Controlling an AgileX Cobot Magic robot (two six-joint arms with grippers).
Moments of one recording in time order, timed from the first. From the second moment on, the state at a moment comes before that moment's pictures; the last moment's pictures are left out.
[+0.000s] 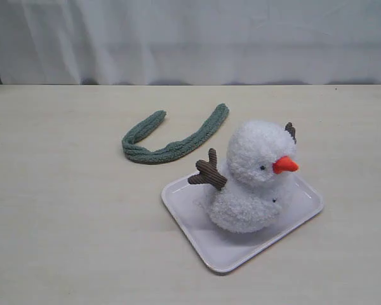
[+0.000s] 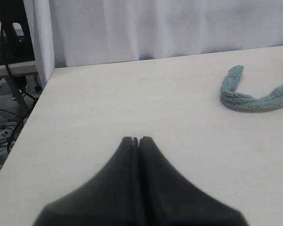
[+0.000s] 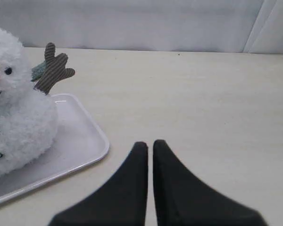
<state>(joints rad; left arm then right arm) -0.04 0.00 0.00 -0.03 0.33 0.13 -0.03 0.00 0.00 -0.14 0.36 0.07</state>
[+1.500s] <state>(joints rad) -0.04 0.00 0.00 -0.03 0.33 0.13 -0.03 0.39 -0.59 -1.28 -0.35 1.52</state>
